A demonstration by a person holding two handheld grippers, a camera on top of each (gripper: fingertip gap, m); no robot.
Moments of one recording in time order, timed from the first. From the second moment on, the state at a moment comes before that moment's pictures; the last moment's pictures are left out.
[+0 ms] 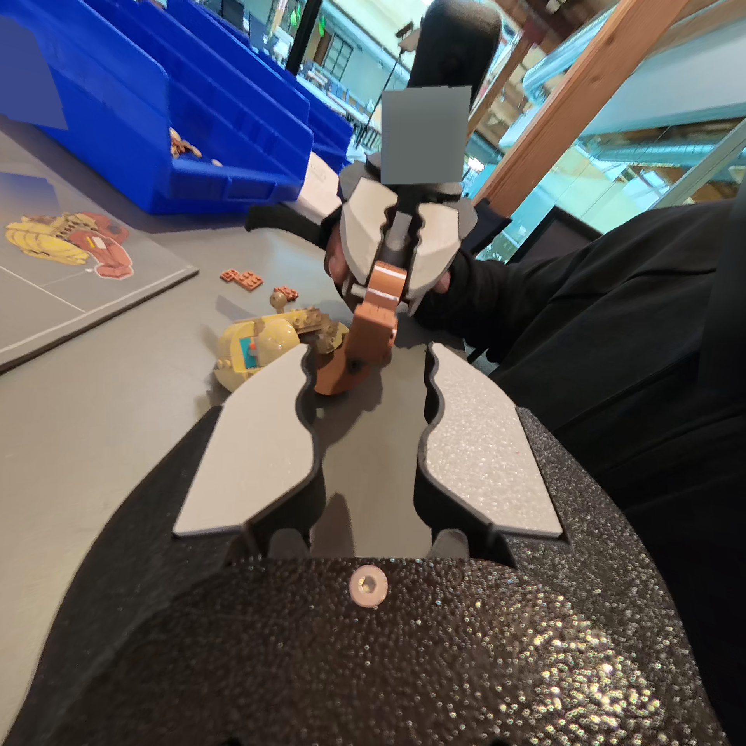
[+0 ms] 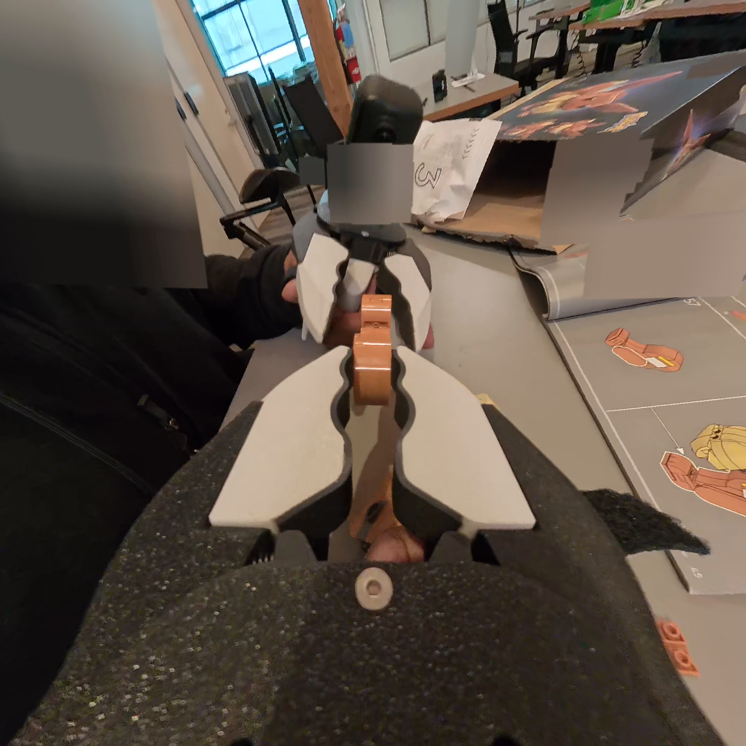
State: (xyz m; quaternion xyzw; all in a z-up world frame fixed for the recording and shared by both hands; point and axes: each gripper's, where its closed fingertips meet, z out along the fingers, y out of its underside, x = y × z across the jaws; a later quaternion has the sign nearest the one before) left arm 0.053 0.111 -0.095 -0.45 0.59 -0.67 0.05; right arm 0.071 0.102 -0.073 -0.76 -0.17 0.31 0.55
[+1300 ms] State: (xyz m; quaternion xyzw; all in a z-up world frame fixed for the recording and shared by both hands) left arm 0.027 0.124 -0.105 -0.52 0.55 -0.65 0.09; right arm 0.100 0.108 -0.154 -0.92 -0.03 0.30 0.26
